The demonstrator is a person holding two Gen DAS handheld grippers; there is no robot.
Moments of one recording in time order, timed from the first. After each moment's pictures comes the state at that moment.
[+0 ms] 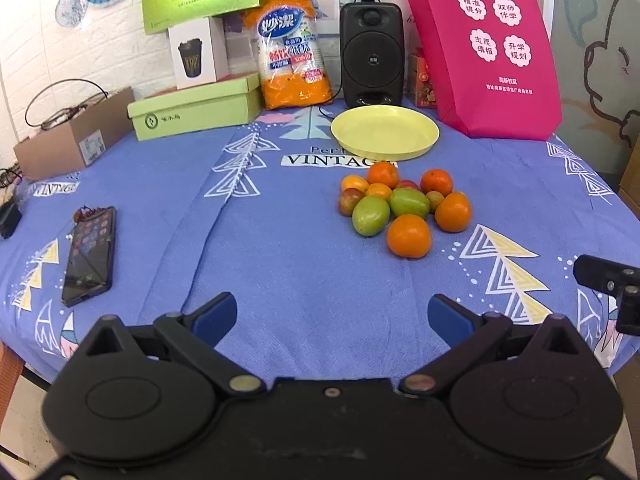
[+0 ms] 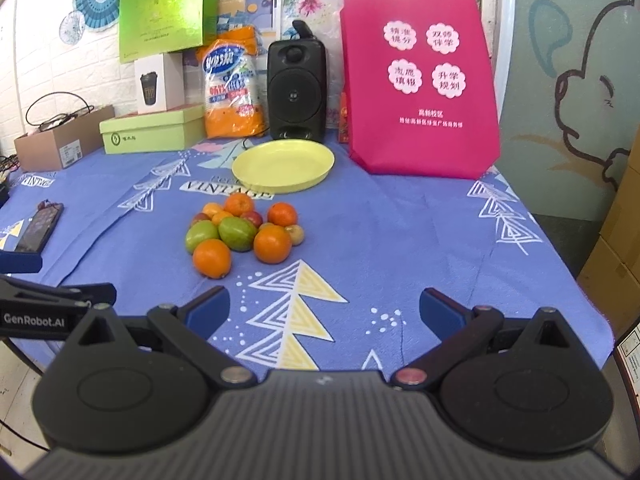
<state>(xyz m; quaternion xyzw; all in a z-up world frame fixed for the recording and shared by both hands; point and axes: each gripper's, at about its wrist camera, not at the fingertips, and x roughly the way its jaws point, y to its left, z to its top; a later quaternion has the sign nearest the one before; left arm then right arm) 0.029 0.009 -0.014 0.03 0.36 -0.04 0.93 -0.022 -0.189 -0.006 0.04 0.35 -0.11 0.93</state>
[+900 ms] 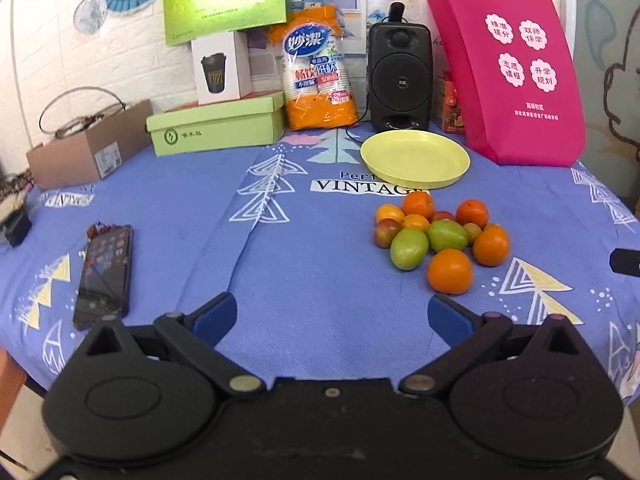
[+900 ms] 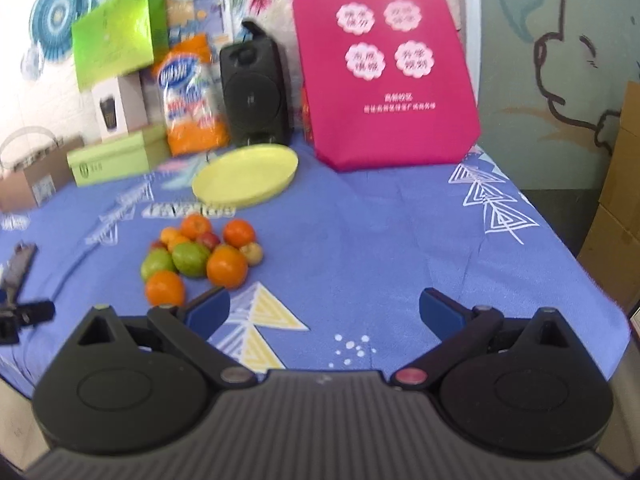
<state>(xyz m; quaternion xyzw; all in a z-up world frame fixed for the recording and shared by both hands) 0.051 0.027 -0.016 0.03 0.33 -0.02 0.95 0.008 -0.239 -0.018 0.09 0.35 -0.13 0.92</state>
